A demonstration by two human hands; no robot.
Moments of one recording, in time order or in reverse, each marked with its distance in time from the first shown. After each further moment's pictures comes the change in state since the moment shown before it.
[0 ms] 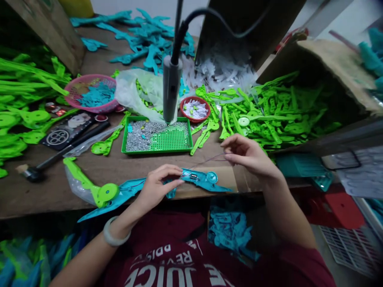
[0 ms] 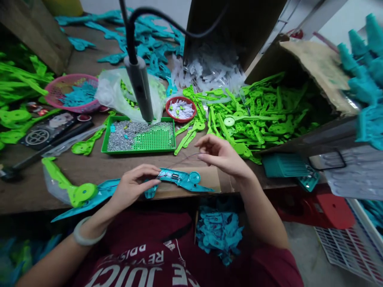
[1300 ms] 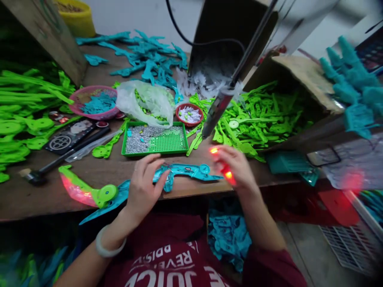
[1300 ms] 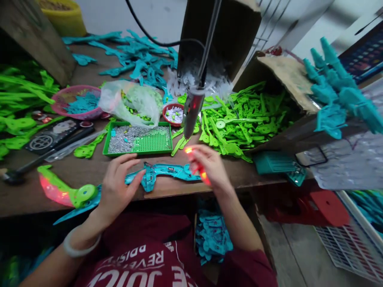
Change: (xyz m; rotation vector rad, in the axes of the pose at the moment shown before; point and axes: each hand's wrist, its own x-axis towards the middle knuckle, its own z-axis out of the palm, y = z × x) left_hand -0.010 0.022 -0.011 0.591 0.263 0.244; right_hand -0.022 -0.001 0.057 0.644 0.268 0.076
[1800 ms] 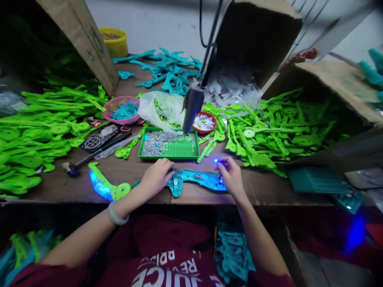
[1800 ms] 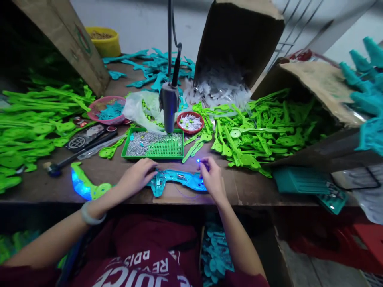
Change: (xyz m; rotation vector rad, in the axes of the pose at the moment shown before) left_hand 0.016 -0.056 0.003 0.026 -0.471 -0.192; right_hand 0.025 0.073 -0.042 -0.621 0.236 -0.210
